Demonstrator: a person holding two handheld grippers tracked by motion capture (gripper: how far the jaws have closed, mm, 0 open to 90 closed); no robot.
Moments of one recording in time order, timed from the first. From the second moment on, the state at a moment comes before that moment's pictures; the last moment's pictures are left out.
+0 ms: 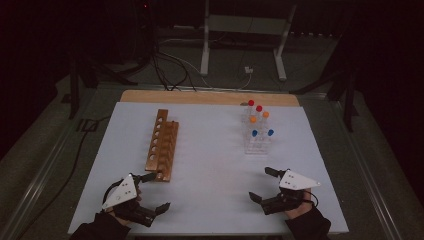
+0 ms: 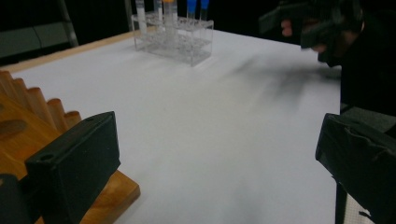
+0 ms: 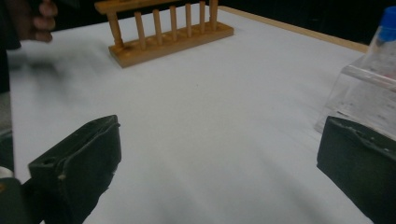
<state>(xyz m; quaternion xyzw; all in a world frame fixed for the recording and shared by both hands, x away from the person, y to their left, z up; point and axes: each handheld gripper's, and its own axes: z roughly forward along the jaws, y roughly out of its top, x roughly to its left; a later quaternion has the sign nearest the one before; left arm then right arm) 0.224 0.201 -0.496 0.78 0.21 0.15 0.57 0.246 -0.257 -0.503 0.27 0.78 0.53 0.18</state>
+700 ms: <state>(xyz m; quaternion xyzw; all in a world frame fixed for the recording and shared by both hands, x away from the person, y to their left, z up) 0.224 0.202 -0.495 0.78 0.21 0.16 0.57 0.250 -0.260 -0.496 0.29 0.81 0.48 0.15</state>
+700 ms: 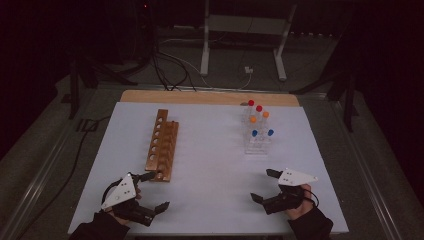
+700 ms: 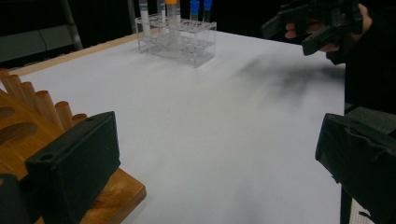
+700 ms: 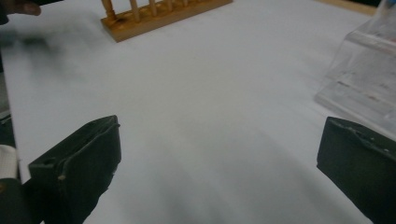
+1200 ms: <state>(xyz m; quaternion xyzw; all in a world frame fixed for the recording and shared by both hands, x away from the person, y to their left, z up) 0.224 0.201 -0.495 0.78 0.21 0.16 0.57 0.241 -0.236 -0.454 0.27 0.81 0.50 0.15</state>
